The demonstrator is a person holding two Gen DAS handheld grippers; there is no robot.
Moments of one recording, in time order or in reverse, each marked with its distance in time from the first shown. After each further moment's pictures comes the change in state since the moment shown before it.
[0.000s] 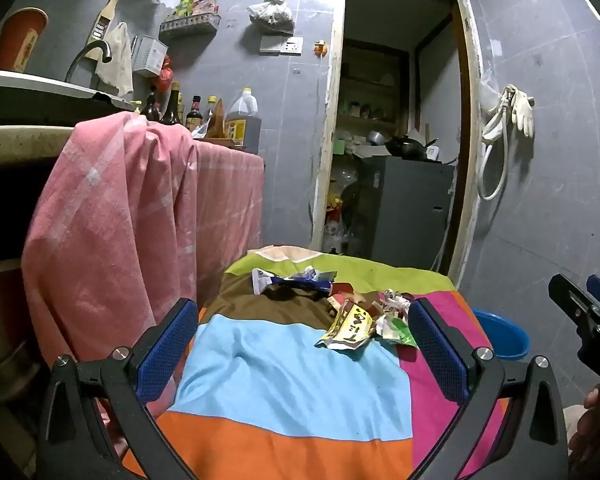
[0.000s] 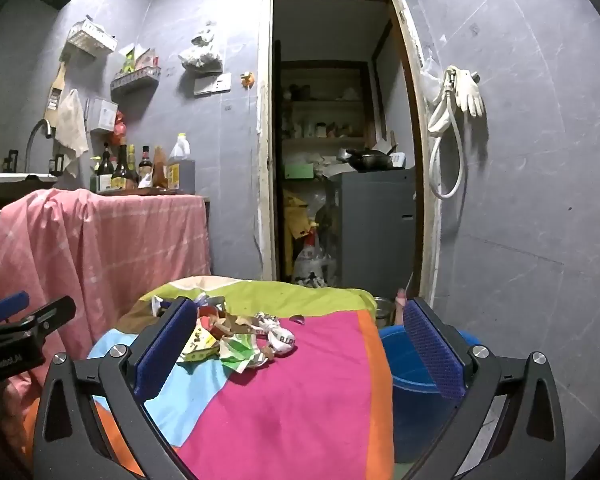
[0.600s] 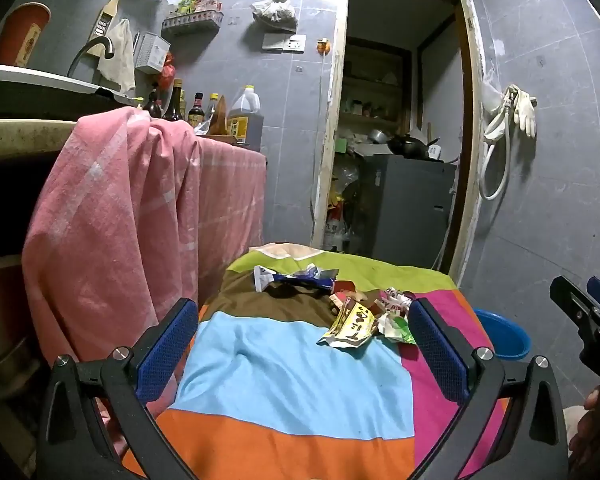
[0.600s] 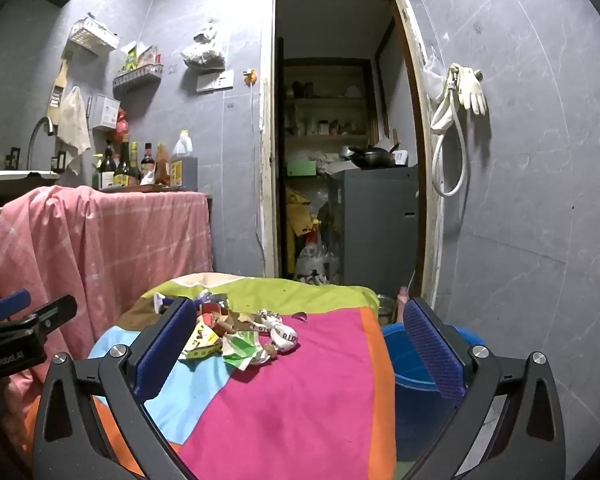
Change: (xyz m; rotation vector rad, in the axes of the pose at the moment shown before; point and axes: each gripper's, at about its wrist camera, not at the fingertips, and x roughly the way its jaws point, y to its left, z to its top) left arm 0.005 0.006 -0.005 -0.002 0.004 -0.004; right arm 0.001 0.004 -0.003 -0.006 0.005 0.003
